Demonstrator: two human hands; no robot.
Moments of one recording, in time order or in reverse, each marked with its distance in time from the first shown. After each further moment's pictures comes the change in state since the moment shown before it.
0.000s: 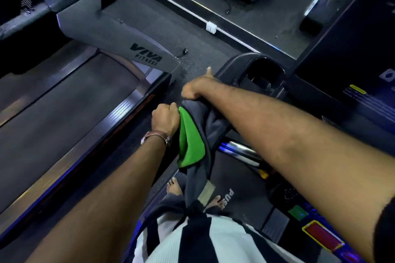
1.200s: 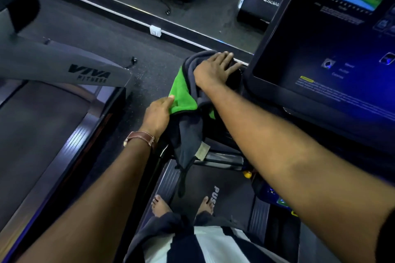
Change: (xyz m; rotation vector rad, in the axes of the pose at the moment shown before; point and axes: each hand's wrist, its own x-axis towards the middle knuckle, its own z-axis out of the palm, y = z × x) left_hand 0.040 0.055 0.037 -0.287 -0.442 0.325; right_hand -0.002 0.123 0.018 0.584 0.379 0.849
